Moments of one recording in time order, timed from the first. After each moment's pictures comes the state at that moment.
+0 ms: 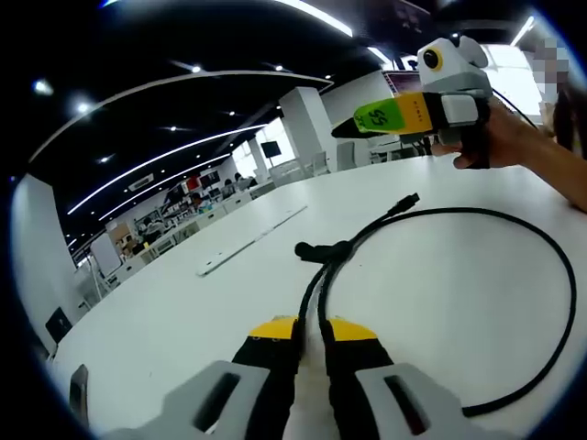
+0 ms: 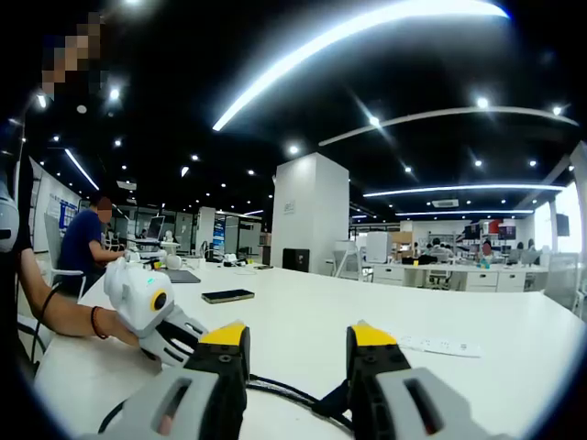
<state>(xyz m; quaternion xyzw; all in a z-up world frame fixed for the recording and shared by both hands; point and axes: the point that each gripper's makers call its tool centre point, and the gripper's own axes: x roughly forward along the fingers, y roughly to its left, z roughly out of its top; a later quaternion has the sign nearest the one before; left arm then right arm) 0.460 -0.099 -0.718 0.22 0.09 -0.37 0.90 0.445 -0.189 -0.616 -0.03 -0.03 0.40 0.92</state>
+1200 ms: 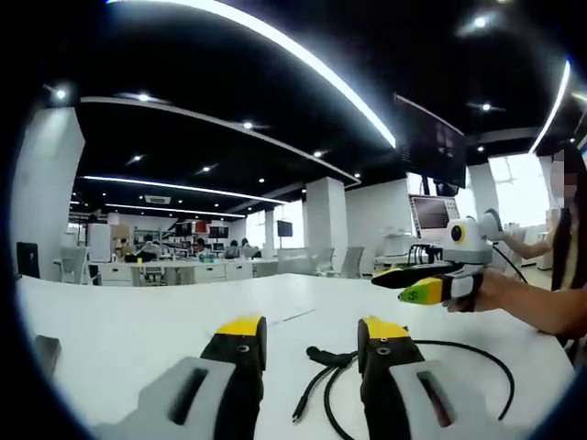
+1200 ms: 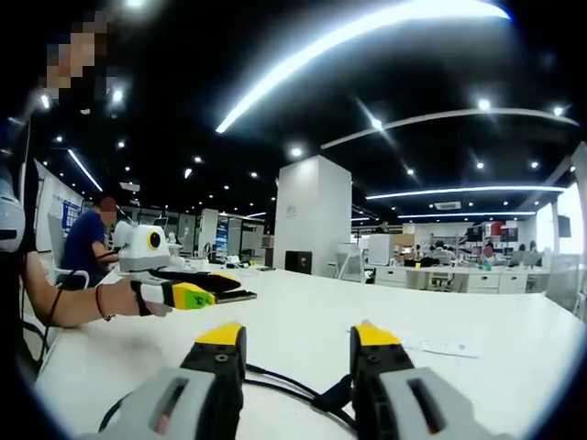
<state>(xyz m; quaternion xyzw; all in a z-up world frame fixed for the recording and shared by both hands) 0.447 -0.073 -0.611 0.00 -0.06 -0.40 0.92 0.440 -0.198 -0.617 -0.03 -0.04 0.40 0.91</state>
